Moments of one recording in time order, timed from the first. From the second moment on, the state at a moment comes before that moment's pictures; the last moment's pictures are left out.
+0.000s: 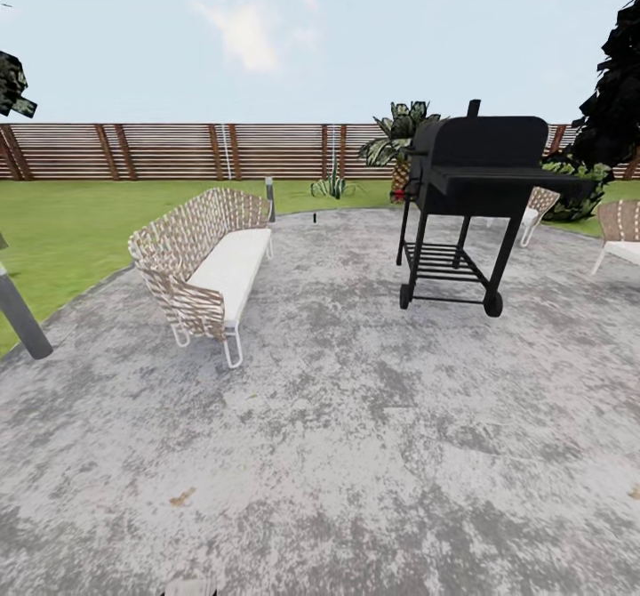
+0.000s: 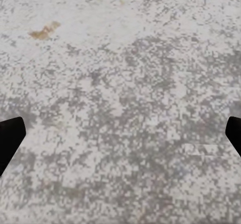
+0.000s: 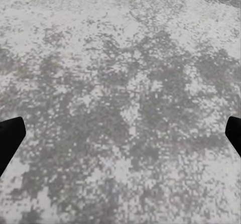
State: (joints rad) left arm -0.24 0.02 0.02 -0.32 0.01 -0.31 0.04; right arm -0.11 -0.07 0.00 -0.46 0.01 -0.36 0.00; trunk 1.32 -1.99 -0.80
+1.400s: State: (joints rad) left arm -0.24 0.02 0.02 -0.32 0.01 -0.31 0.04; right arm -0.11 -0.07 0.00 -0.46 0.01 -0.36 0.00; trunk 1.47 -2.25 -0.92
